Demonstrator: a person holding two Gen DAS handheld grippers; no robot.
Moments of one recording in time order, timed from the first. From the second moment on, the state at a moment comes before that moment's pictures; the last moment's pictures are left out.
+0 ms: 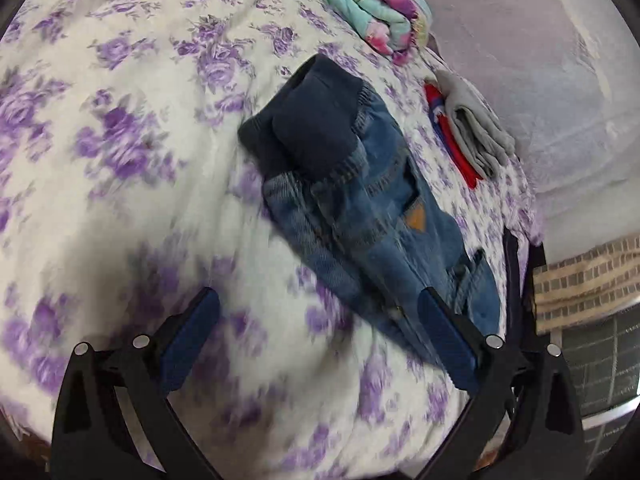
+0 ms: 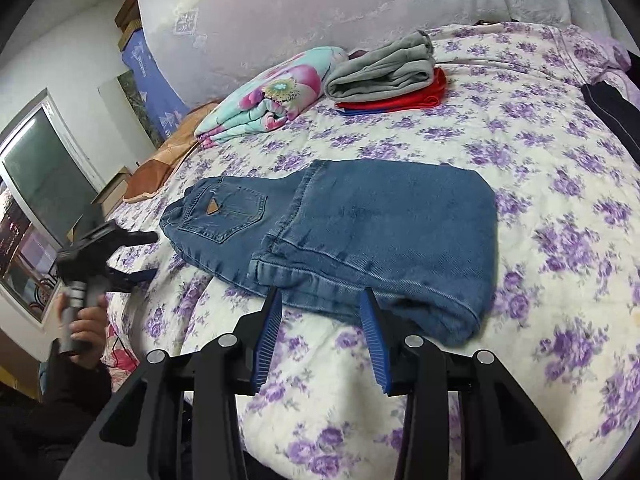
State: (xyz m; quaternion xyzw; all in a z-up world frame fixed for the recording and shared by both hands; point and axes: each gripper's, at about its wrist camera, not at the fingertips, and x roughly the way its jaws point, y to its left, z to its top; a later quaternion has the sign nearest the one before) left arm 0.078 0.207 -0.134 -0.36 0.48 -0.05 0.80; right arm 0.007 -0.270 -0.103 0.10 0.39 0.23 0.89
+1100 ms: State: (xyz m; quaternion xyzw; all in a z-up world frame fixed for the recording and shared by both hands) left arm 0.135 0.177 -0.120 -0.23 0.44 -0.06 0.87; right arm 0.170 -0.075 -0.144 -0.02 0.54 0.25 0.80
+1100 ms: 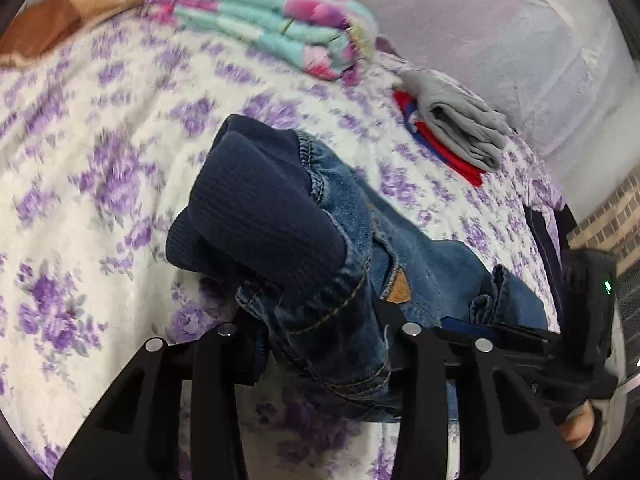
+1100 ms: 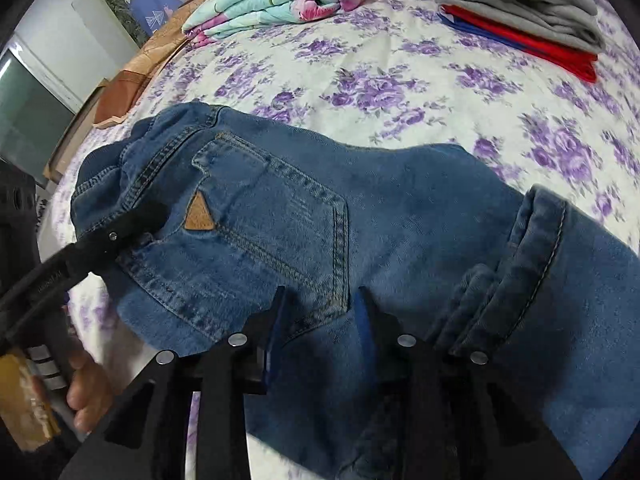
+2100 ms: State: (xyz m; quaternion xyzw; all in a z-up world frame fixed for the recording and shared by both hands) left arm 0.091 -0.193 -0.092 0.21 0.44 -0.16 0.86; right arm 0.017 -0.433 -0.132 0.30 0.37 0.14 0.87
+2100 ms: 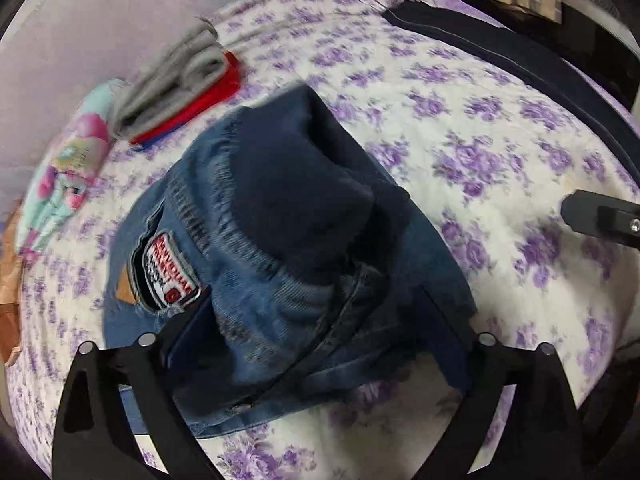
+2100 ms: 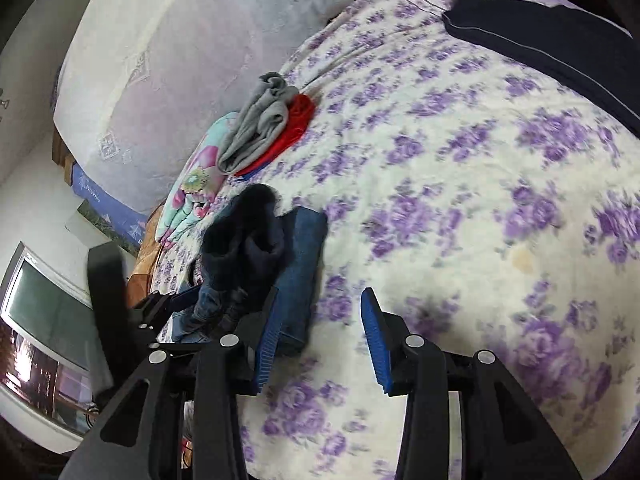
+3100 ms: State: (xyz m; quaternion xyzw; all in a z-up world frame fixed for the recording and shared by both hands) left arm 0.111 -0.084 -0.074 0.01 0.44 -0.24 0.87; right arm 0.117 -0.313 -0.101 0.13 0.49 0.18 0.84
